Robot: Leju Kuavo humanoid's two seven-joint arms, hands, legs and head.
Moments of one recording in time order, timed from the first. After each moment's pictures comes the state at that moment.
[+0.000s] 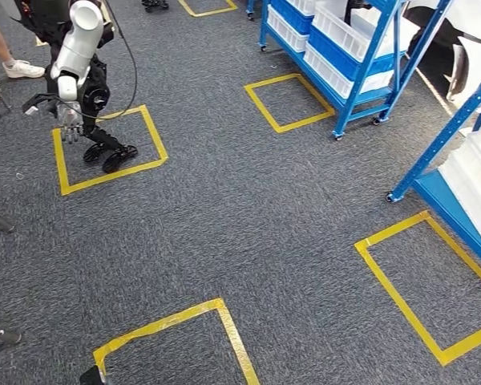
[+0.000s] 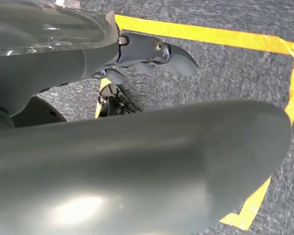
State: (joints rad) left arm -0.09 -0.19 0.90 -0.22 -0.06 0.19 -0.48; right arm -0.06 0.18 -1.19 -0.25 0.94 -0.46 -0.10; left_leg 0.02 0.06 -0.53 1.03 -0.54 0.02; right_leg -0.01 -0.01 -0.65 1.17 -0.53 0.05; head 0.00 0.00
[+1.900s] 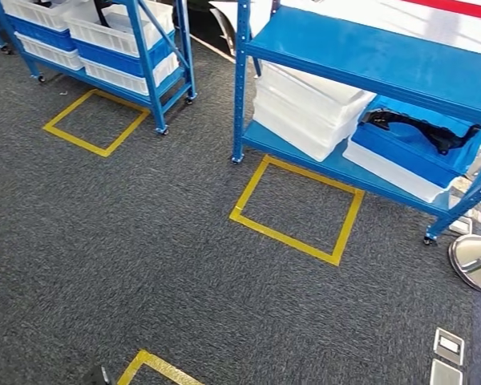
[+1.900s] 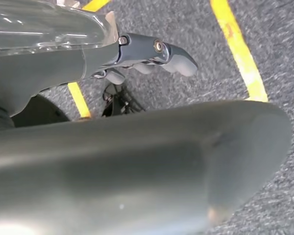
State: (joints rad) left arm -0.10 -0.20 0.91 -0.22 -0.06 0.19 -0.47; right arm -0.06 0.18 -1.17 -0.24 0.96 -0.44 -0.10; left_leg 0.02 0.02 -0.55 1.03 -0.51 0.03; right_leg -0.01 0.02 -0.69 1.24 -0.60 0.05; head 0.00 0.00
